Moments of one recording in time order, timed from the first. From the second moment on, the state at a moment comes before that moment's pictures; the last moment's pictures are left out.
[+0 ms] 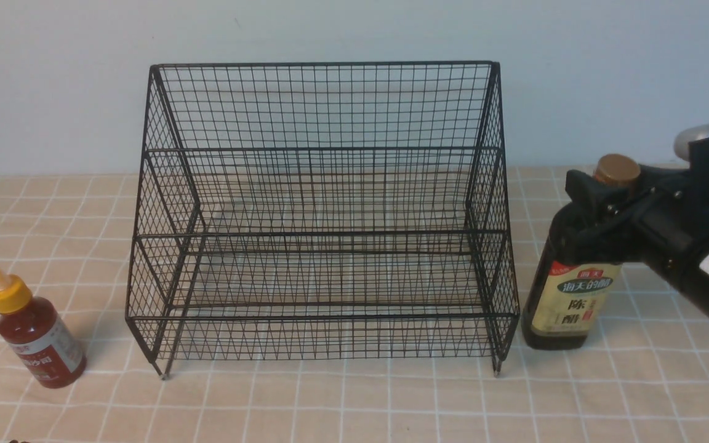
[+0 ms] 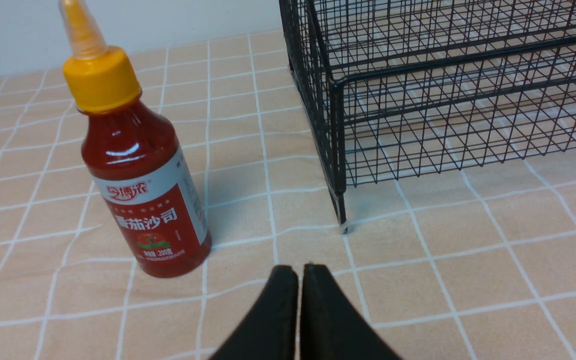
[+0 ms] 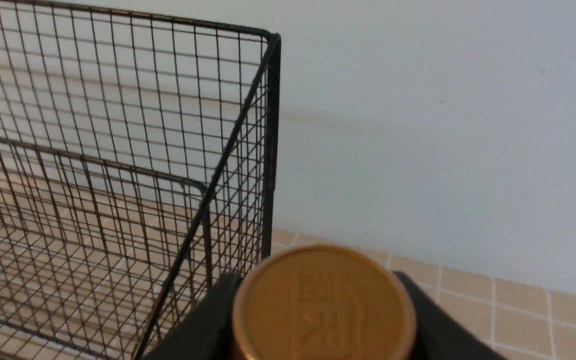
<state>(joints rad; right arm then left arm) 0.36 1.31 -0.56 0.26 -0.40 -0.27 -0.09 -0.01 0.02 -0.06 0.39 0.16</state>
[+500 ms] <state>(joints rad) 0.36 1.08 -0.83 0.24 -0.11 -0.33 -0.09 -0.01 0.02 -0.06 0.39 0.16</state>
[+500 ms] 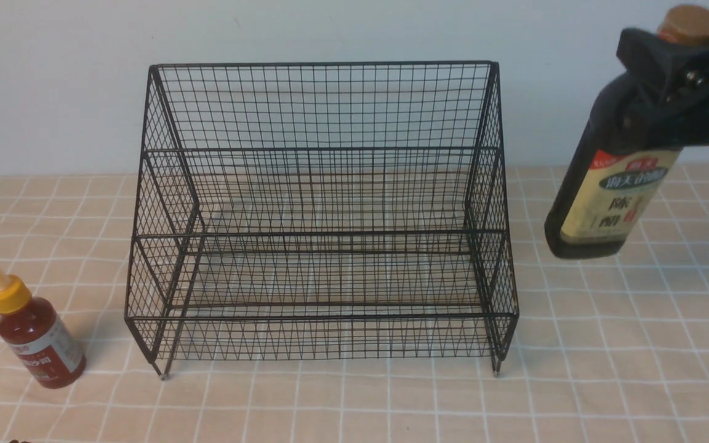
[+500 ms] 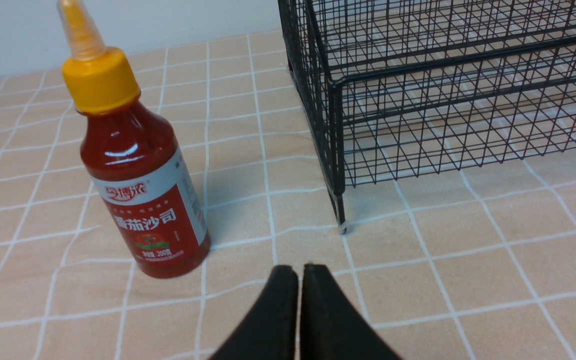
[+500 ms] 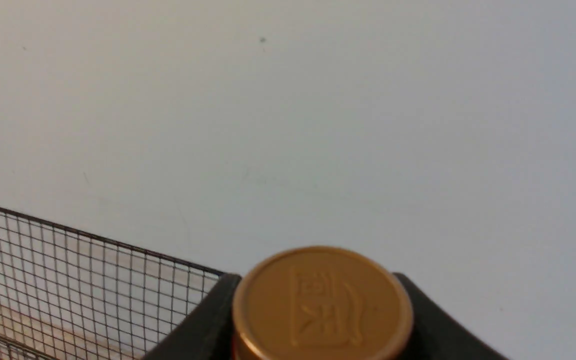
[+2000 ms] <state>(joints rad) 0.59 1.45 -1.01 0.63 -0.39 -0.53 -0.09 -0.01 0.02 -0.06 0.39 0.16</state>
